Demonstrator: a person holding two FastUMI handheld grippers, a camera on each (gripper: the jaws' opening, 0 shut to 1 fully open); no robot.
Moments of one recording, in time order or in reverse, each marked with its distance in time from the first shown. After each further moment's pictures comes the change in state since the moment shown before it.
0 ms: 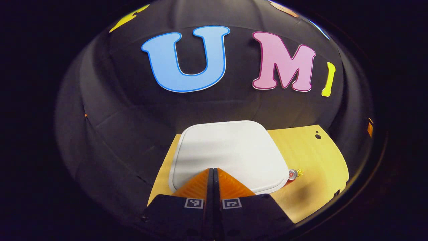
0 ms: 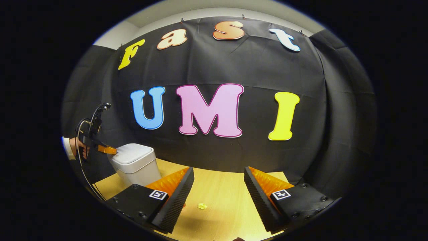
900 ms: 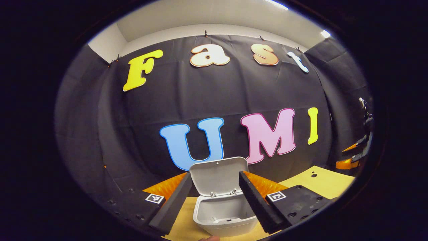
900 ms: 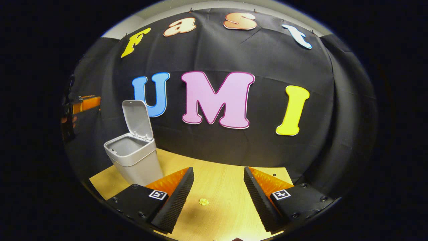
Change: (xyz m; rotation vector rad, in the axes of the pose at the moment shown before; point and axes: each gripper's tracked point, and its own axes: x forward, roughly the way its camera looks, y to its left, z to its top) left arm -0.169 -0.001 0.128 0.049 -0.639 0.008; right arm 0.042 0.031 -0.037 -0.048 0.129 0.042
